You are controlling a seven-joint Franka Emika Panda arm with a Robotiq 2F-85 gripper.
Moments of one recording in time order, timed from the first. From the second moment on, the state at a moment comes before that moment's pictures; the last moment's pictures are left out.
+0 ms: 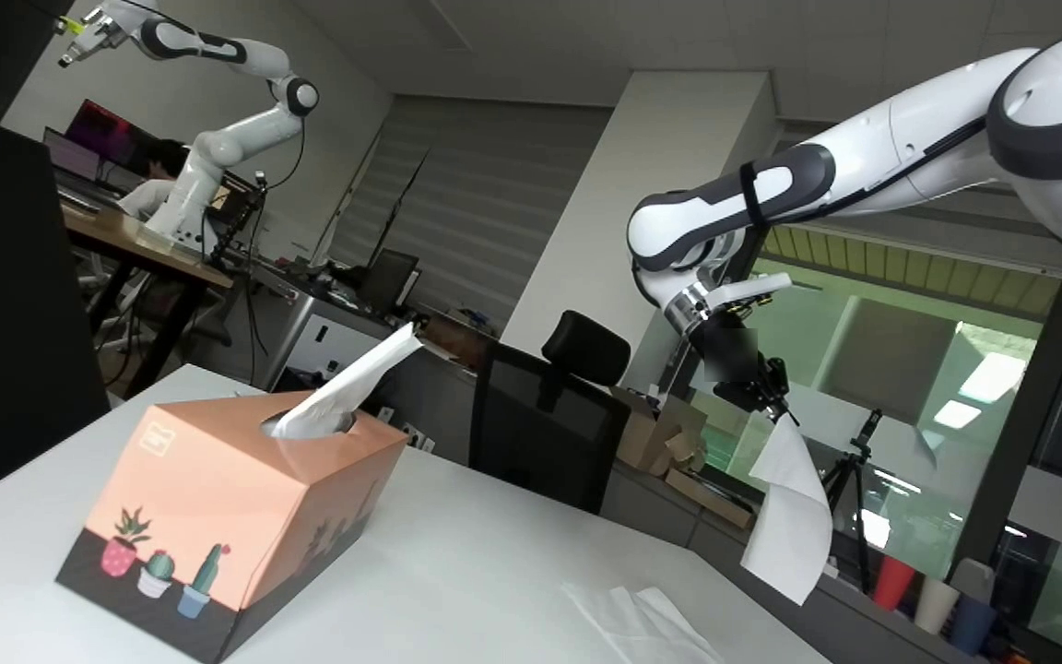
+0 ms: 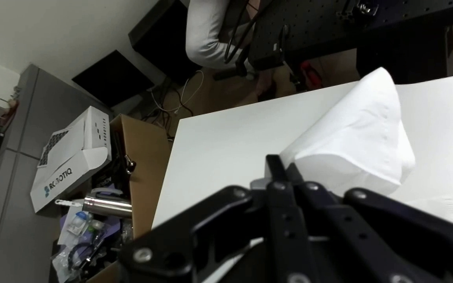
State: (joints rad) arm 0.20 0.72 -0.09 -1.18 -0.51 1.07 0.09
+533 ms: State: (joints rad) arm 0.20 0.72 -0.09 -1.17 -0.51 1.07 0.08
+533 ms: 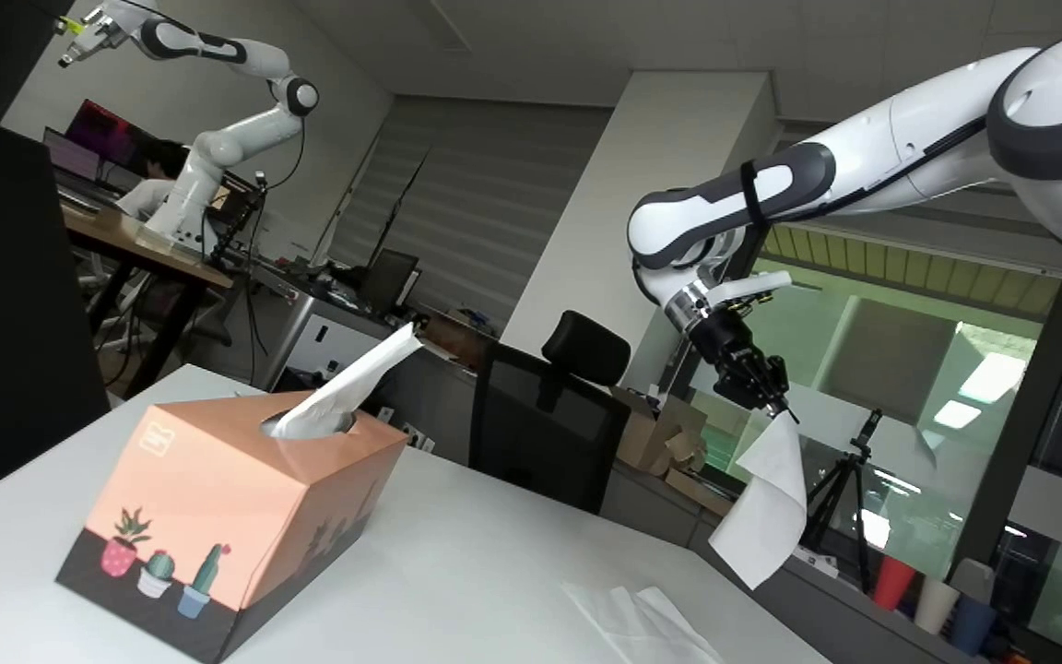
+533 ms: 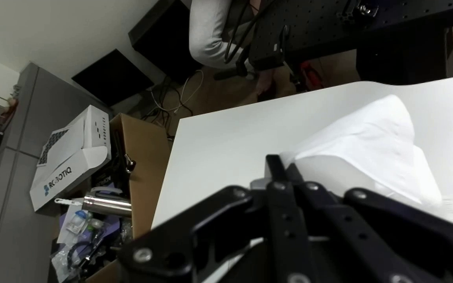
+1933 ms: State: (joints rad) arm 0.10 1.16 -0.05 -0.93 -1.03 0.84 -0.32
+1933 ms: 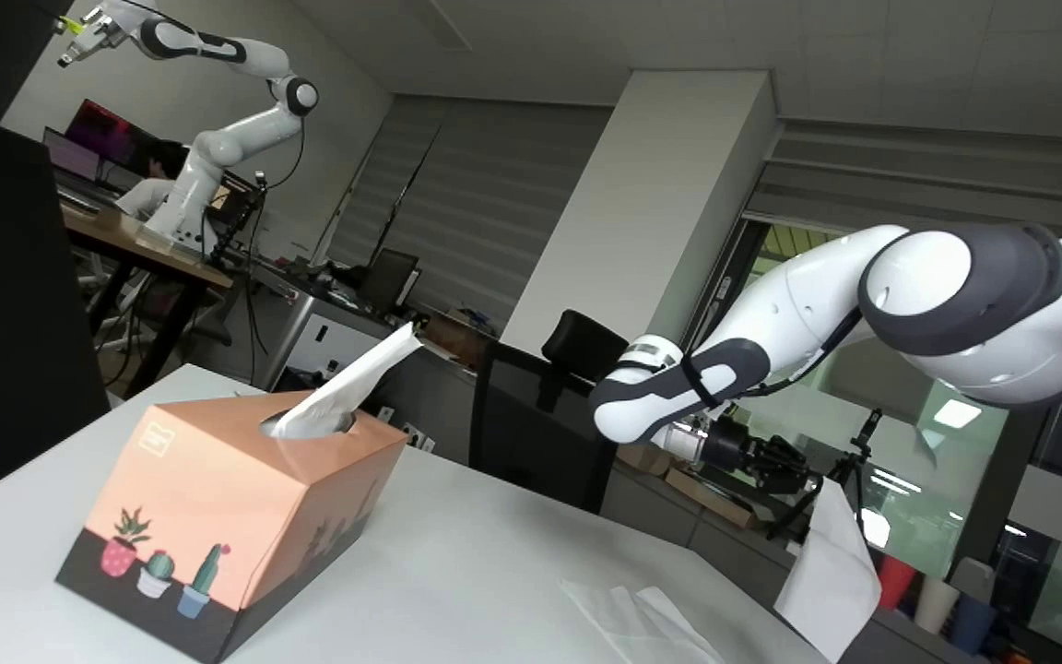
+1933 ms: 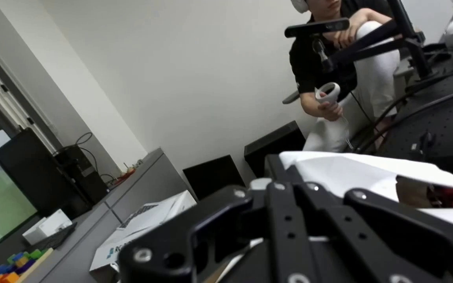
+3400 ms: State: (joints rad) arm 0.06 1.28 -0.03 -0.53 -0.43 1.11 0.29
